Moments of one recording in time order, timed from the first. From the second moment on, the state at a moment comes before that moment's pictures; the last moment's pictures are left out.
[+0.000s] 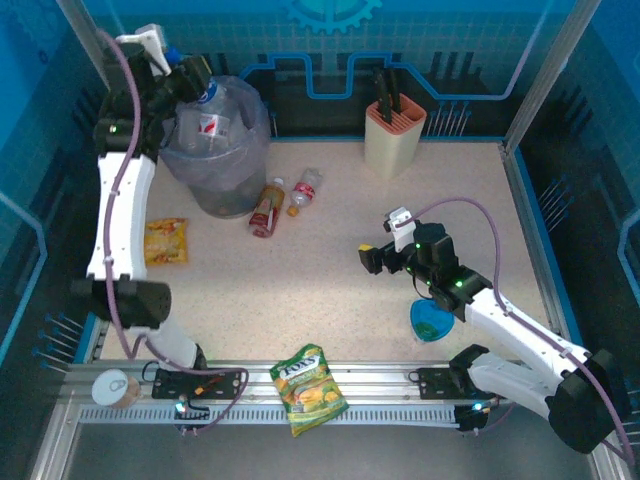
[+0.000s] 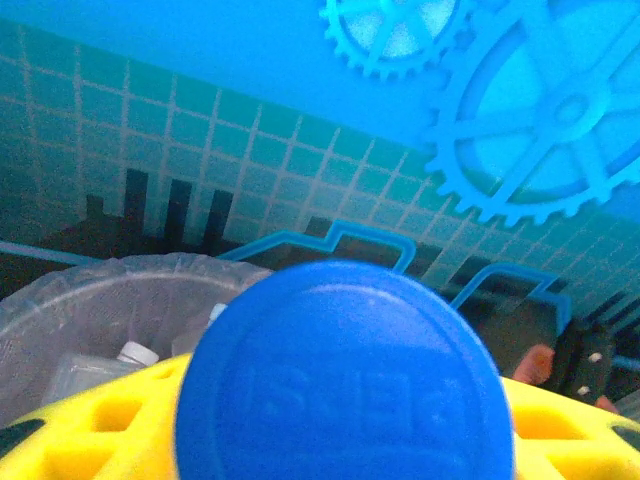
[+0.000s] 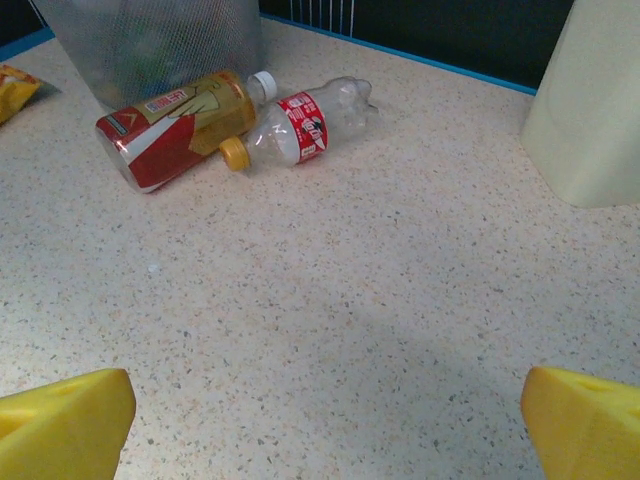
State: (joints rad) left arm 0.06 1.74 2.16 -0.65 0.15 -0.34; right arm 0.54 0.98 0.61 -0.09 0.00 0.01
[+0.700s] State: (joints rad) left arm 0.04 2.18 2.65 -1.22 0.26 -0.13; right arm 0.56 0.96 0.57 -0.16 0.03 0.02
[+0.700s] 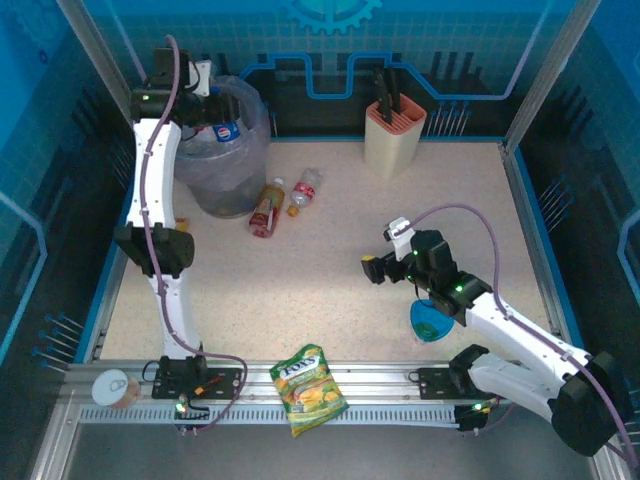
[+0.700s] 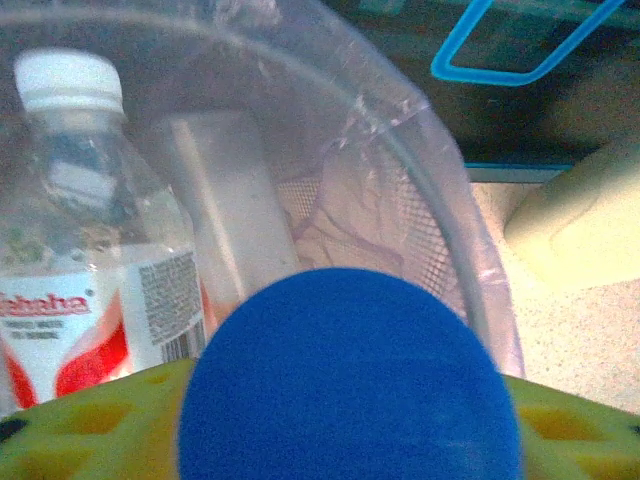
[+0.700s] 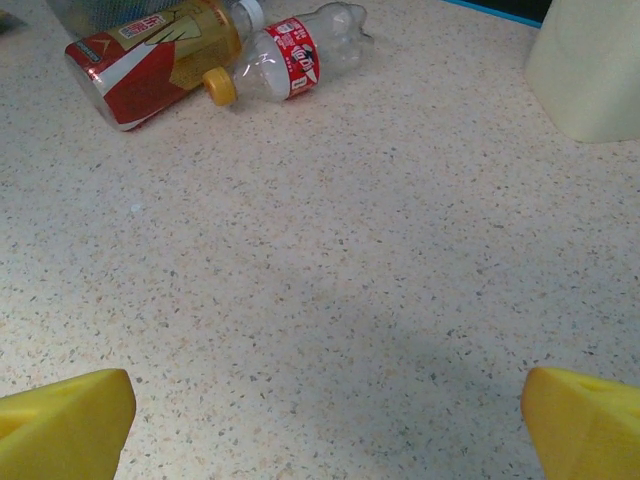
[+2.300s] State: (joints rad) left arm -0.52 1.94 1.95 -0.89 -0.14 -0.05; right arm 0.48 1.03 0.65 -0.24 0.03 0.30
